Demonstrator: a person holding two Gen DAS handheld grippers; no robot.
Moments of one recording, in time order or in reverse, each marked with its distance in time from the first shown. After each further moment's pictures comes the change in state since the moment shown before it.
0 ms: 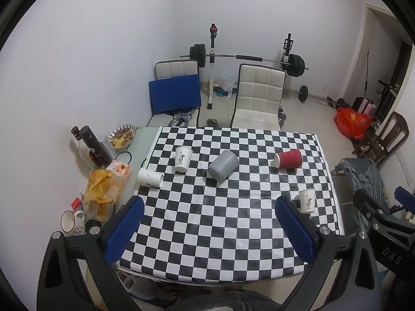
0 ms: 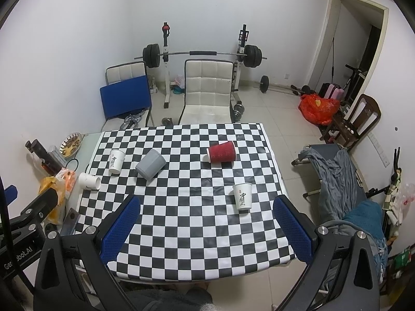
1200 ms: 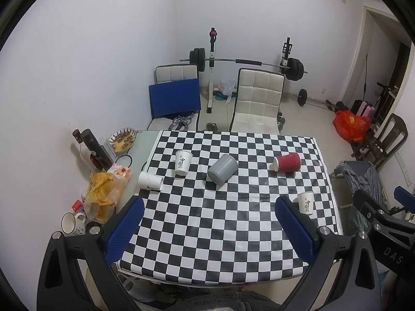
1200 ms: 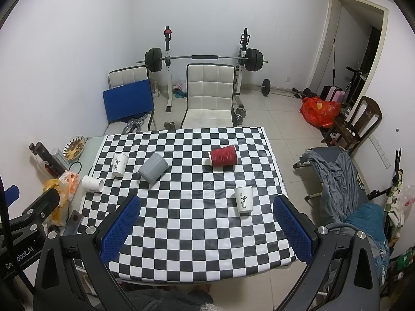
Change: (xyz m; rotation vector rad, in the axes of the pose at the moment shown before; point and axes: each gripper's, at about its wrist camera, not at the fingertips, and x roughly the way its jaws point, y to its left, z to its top) left arm -0.001 0.000 0.001 -0.002 -0.009 -0.004; right arm -0.011 0.002 0.007 0.002 -0.013 0.004
